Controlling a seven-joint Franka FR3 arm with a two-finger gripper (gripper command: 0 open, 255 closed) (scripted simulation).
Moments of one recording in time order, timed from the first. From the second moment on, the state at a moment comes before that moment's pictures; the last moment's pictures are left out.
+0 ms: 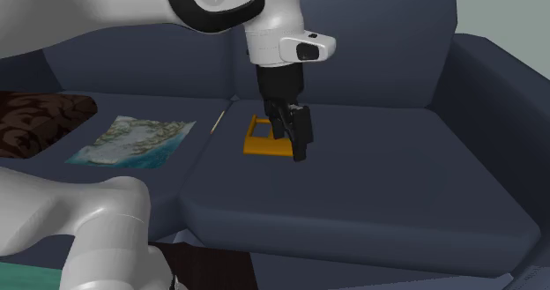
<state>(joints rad) 0.01 -0.76 0.07 -2.32 -0.09 1.64 -0.01</state>
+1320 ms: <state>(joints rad) 0.20 -0.22 0.26 -2.08 -0.07 1.82 -0.17</state>
